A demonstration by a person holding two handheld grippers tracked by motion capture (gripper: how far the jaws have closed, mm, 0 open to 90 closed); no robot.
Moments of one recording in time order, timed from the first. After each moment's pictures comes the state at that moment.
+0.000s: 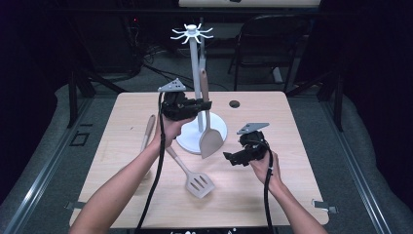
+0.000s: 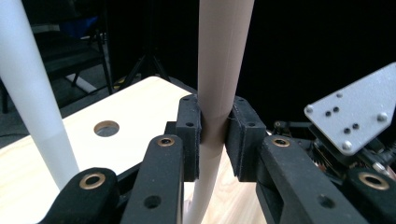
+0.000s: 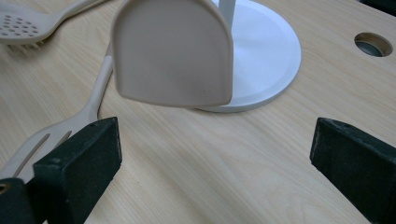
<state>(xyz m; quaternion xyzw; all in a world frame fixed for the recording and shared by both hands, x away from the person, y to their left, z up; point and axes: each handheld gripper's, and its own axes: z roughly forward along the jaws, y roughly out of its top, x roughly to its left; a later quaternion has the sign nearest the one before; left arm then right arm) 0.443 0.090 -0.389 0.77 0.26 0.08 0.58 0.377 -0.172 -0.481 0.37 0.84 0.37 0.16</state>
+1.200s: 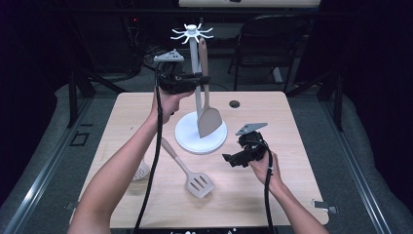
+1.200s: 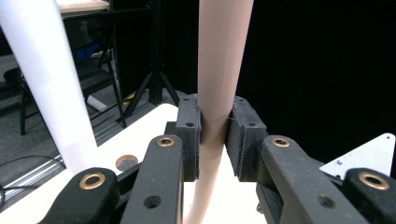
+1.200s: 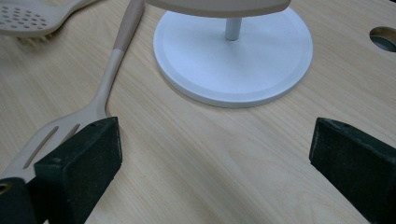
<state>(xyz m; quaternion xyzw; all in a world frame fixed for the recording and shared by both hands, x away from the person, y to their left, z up) 0.472 0.092 -0.327 0.77 0.25 0.09 0.58 0.378 -0.171 -0.482 0.36 0.85 0.36 0.14</state>
